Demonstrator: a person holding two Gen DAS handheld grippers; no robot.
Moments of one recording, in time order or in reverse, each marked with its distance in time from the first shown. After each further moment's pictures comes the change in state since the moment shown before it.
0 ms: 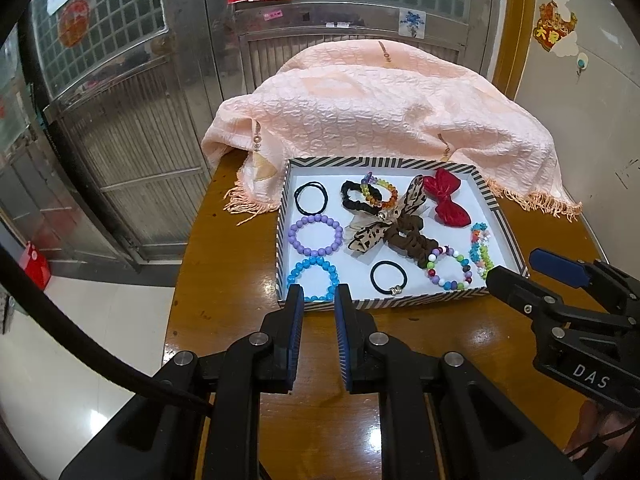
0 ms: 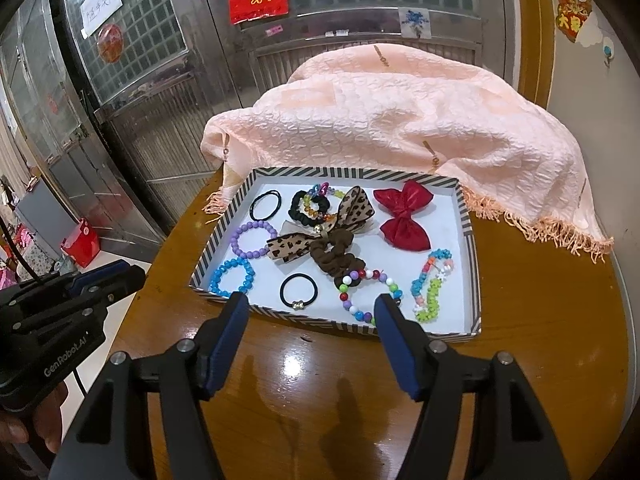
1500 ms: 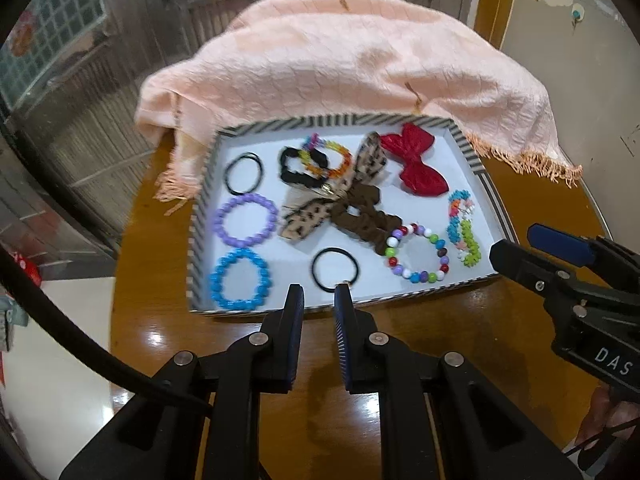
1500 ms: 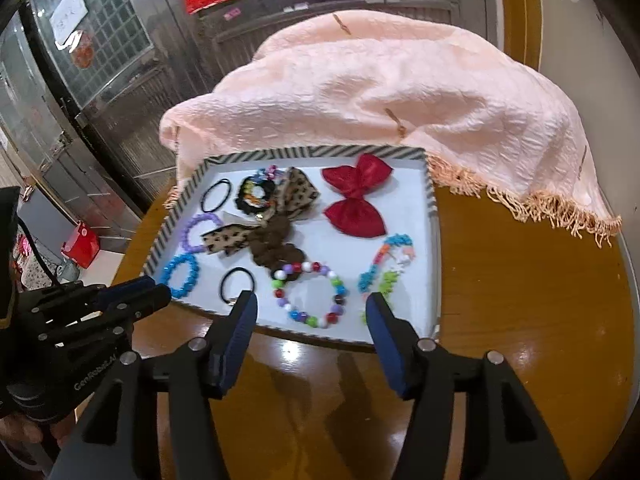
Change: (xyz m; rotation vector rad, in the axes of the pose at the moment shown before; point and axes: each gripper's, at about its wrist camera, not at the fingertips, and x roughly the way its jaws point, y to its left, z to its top) left arm 0.062 -0.059 0.015 0.078 0.139 -0.036; right arm 0.026 -0.069 0.007 0.053 0.067 0.022
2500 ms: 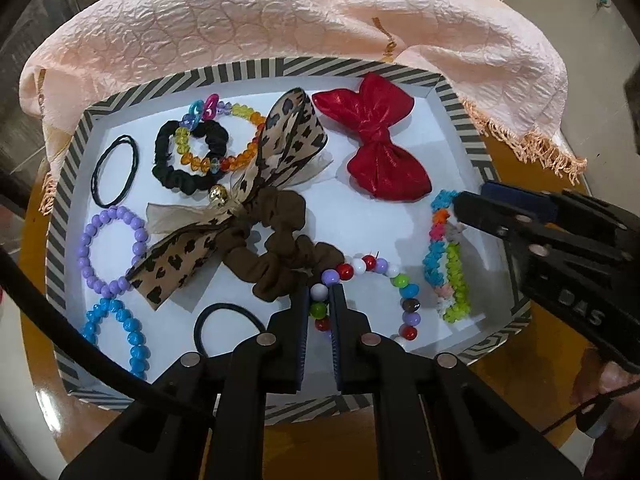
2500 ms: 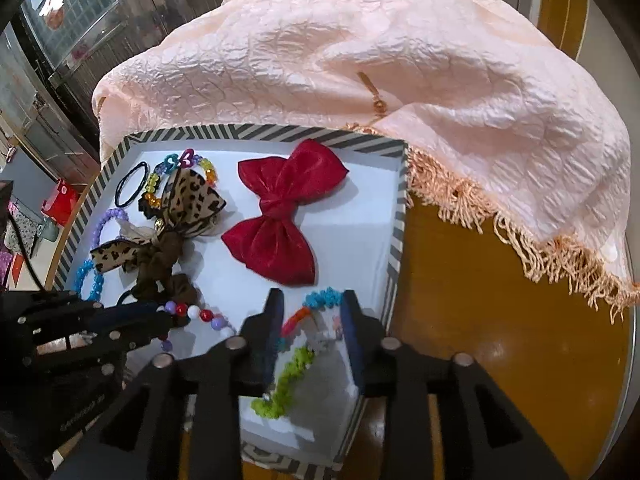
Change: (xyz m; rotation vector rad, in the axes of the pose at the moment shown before) left arm 0.116 -0.053 0.051 0.008 0.217 -0.155; right arm 0.094 -0.074 0.056 -0.077 0.171 -0.052
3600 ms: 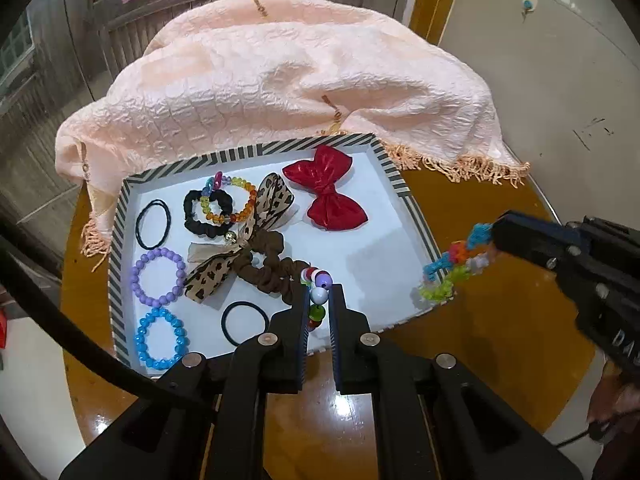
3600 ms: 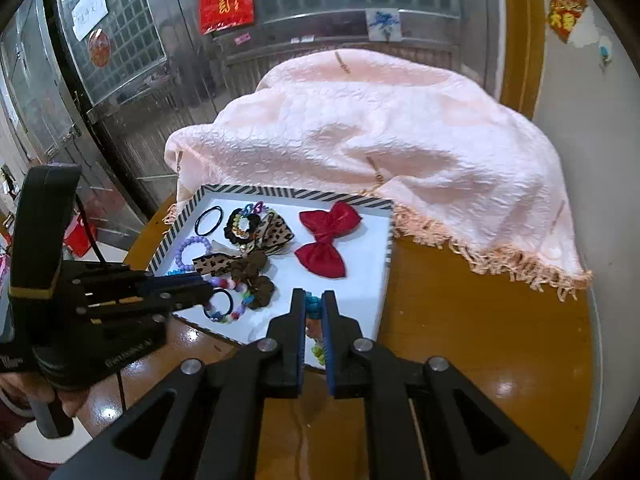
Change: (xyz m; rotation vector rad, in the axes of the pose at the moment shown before) left arm -0.091 -0.016 -0.025 0.112 -0.178 -0.037; right arm -0.125 0.041 -0.036 -0.014 -0.198 0.036
